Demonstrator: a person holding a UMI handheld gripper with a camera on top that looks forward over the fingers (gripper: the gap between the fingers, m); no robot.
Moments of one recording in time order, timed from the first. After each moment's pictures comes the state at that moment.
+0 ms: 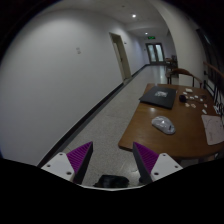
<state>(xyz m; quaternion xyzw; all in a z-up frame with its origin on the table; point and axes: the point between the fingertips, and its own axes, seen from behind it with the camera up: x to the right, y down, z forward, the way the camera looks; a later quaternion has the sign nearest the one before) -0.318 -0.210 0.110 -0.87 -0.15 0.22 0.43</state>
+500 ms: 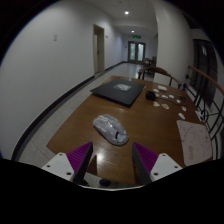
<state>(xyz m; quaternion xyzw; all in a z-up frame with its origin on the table) -0.157 -0.058 0.003 -0.90 -0.12 0.05 0.42</state>
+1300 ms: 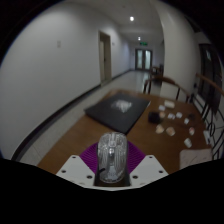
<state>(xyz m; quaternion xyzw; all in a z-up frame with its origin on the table) -0.150 0.062 0.037 -0.87 -0.15 0.09 0.46</state>
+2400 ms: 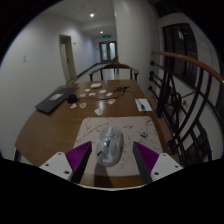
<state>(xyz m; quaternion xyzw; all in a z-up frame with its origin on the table) 0.200 -0.025 0.015 -0.90 0.01 0.03 0.43</state>
